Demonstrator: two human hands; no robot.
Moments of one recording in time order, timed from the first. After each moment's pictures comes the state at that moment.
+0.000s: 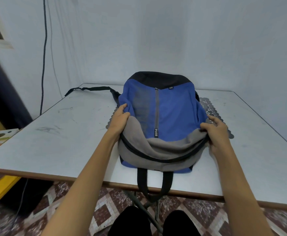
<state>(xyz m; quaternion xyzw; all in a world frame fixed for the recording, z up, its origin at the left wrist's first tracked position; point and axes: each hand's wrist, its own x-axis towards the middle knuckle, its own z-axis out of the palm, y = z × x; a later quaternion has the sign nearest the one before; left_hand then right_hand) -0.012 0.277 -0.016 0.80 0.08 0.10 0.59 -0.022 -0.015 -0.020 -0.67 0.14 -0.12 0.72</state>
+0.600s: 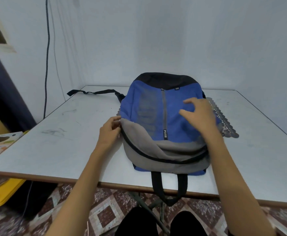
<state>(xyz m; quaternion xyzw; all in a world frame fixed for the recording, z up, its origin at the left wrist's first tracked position) -0.041 0.321 -0.051 0.81 0.07 0.16 0.56 -0.025 0.040 0.033 -0.92 -0.02 -0.15 0.36</state>
